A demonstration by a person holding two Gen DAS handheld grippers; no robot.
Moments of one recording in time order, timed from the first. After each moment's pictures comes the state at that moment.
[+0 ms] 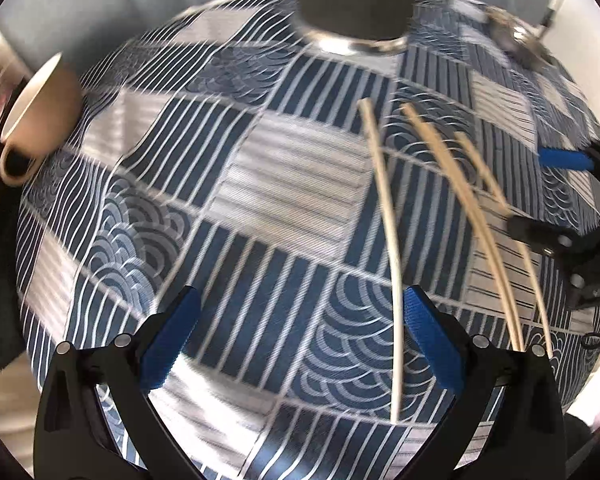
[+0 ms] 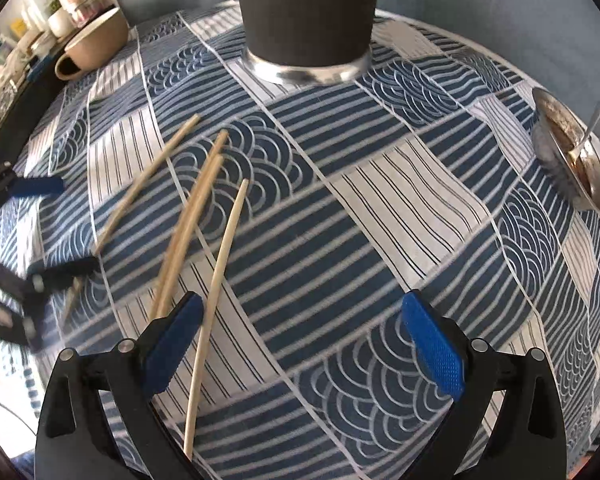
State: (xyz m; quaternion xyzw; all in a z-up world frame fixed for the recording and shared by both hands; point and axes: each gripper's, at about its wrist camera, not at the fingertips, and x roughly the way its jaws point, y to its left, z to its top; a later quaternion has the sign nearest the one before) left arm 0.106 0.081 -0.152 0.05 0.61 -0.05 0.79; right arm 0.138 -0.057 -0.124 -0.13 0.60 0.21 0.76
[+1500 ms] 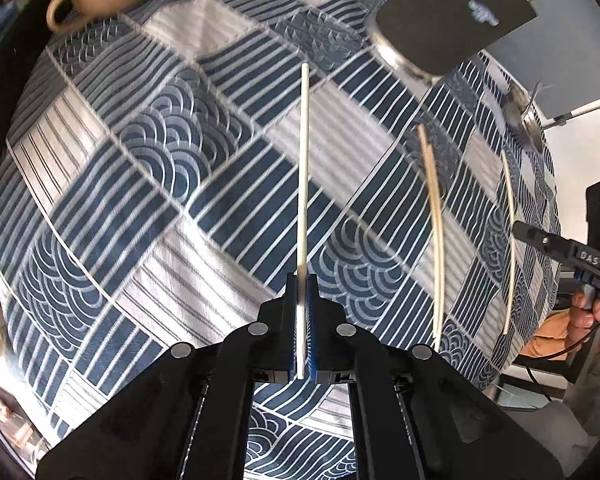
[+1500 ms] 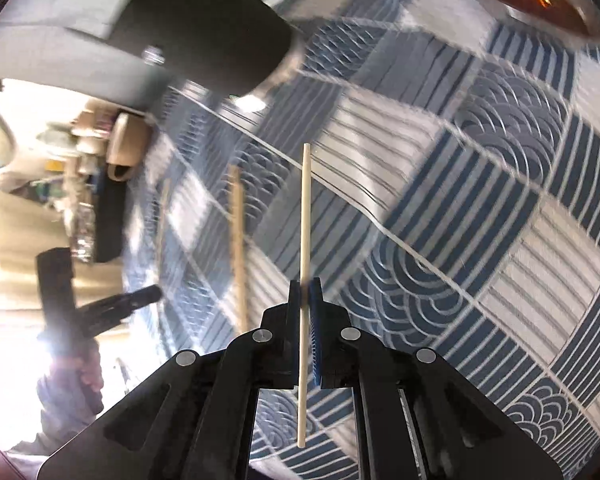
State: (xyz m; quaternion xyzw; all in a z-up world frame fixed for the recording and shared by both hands) left arm 0.067 0.155 -0.110 -0.16 0.66 -0.04 0.73; right arm 0.162 -0.156 -0.082 0.18 0.66 0.25 0.68
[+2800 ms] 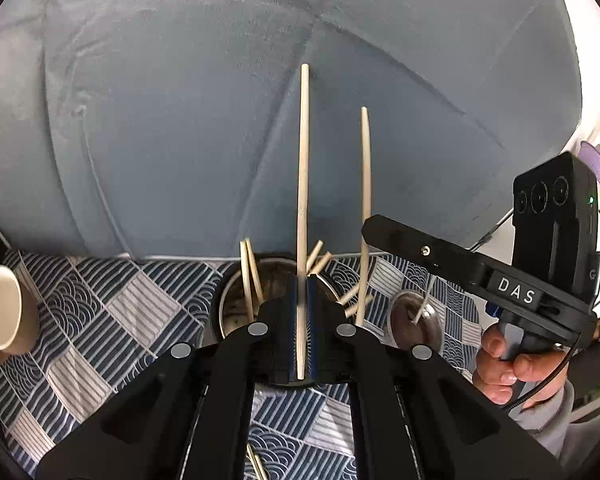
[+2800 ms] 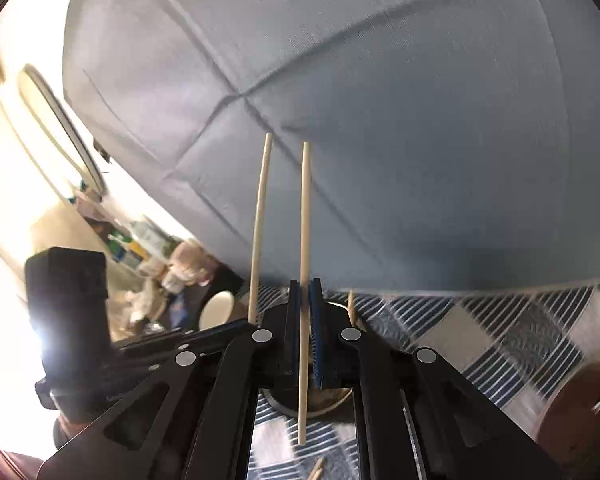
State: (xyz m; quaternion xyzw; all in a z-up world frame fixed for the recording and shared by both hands) left arm 0.286 0.082 0.055 -0.17 0.43 -0.10 0.88; right arm 0.372 -0.083 0.056 0.17 0.43 0.40 0.79
